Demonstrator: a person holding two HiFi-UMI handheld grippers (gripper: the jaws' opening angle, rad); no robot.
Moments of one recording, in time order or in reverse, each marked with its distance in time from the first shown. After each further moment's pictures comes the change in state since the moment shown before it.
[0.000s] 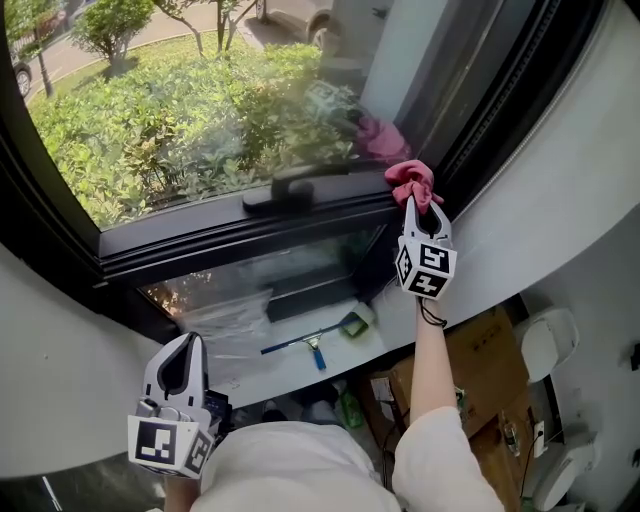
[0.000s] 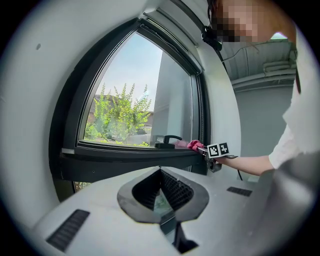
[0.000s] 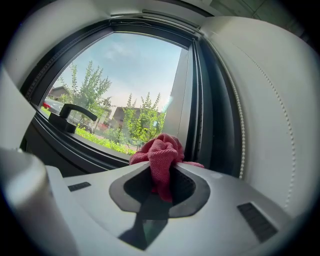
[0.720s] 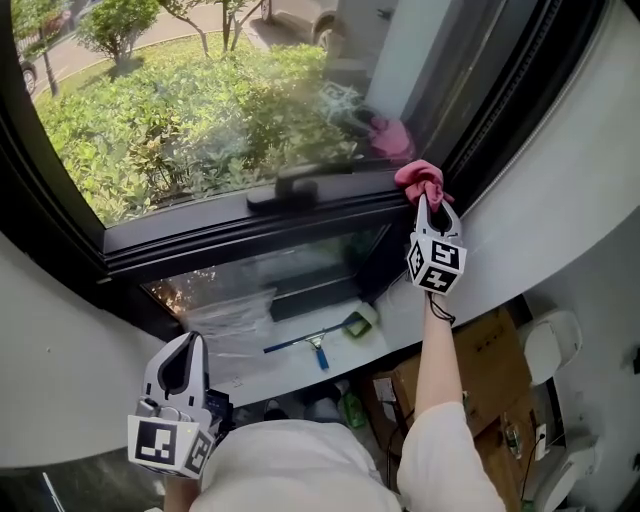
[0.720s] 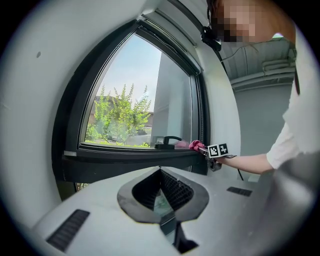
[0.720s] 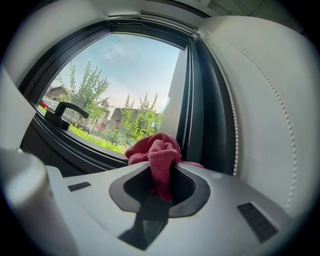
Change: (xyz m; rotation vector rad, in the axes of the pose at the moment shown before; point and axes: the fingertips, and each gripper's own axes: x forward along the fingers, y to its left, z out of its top) left arm -0.005 -0.001 0.003 0.012 -0.008 0.008; right arm 0.006 -0.022 -0.006 0.000 -0.017 -0.022
